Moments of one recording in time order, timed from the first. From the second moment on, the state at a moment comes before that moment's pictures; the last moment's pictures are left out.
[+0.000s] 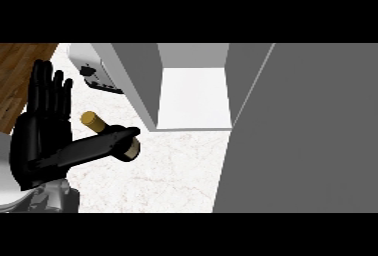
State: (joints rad) left arm -0.20 0.02 -0.05 -1.98 -0.18 0.41 0.41; right arm -0.04 -0.14 0.50 -2.51 0.05 -0.31 0.62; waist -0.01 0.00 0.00
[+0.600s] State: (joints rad) left arm -0.04 0.00 -0.01 -1.83 -0.09 0.40 0.13; right arm -0.07 -0.19 0.55 -2.51 0.07 -0.37 0.64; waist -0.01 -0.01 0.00
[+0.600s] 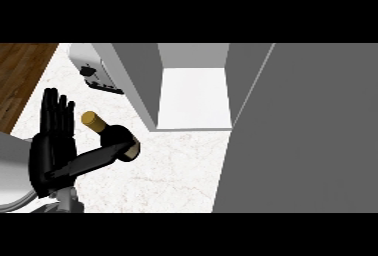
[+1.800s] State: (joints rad) left arm 0.01 0.02 0.11 -1.38 0.08 0.30 -0.29; right arm -0.15 -0.27 0.56 -2.51 0.09 -0.47 0.69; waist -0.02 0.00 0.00
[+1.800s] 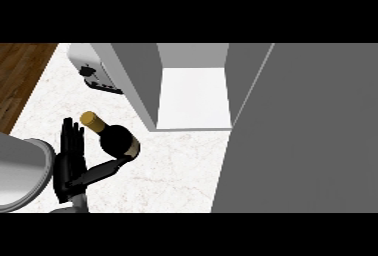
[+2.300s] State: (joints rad) left arm -0.03 0.02 0.17 -1.18 0.16 0.19 -0.41; right arm -0.15 -0.29 0.62 -2.51 0.10 -0.51 0.67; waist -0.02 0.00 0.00
